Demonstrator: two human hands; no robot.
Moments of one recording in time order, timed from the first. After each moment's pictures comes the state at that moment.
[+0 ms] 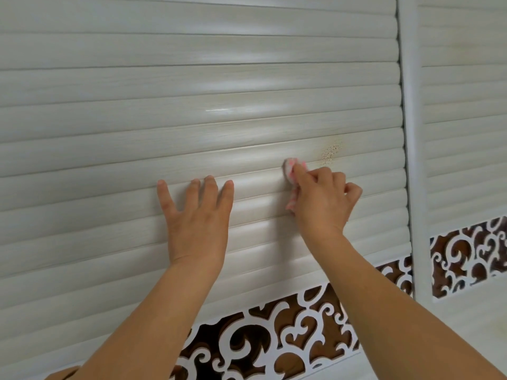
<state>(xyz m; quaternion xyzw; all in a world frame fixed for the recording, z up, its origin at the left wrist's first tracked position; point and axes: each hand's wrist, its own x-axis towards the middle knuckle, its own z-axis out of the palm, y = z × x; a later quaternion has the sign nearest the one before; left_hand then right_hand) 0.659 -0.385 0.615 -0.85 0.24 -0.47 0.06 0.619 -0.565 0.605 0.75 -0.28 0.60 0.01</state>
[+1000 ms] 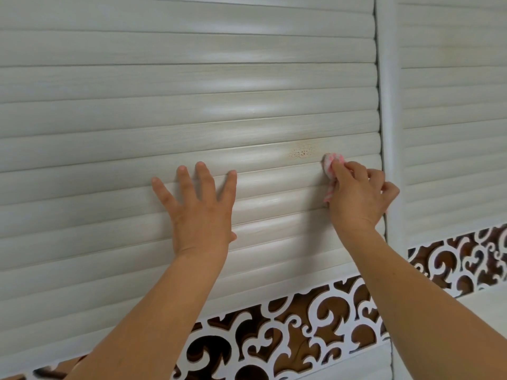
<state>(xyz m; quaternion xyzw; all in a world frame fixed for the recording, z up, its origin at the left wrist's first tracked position) 0.637 -0.461 0.622 -0.87 0.18 -0.45 0.10 0.584 -0.685 0.606 0.75 -0.32 0.57 -0.03</state>
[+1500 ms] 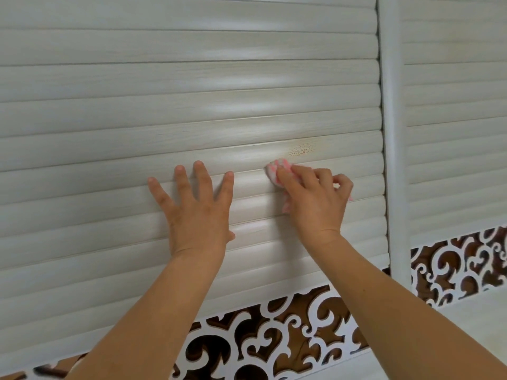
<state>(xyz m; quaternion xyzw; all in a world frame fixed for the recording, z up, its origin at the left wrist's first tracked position) 0.636 -0.461 0.621 -0.87 0.17 -0.44 0.11 0.605 -0.639 0.604 0.74 -0.16 0.65 0.08</state>
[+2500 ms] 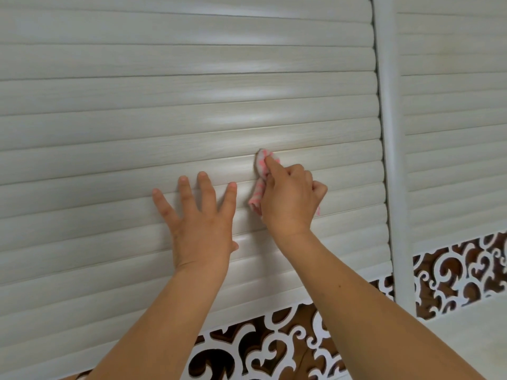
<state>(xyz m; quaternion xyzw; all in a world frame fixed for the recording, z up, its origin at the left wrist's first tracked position) 0.637 -0.459 0.622 -0.87 0.18 -0.44 0.09 0.618 -0.585 0.640 0.76 -0.20 0.60 -0.14</state>
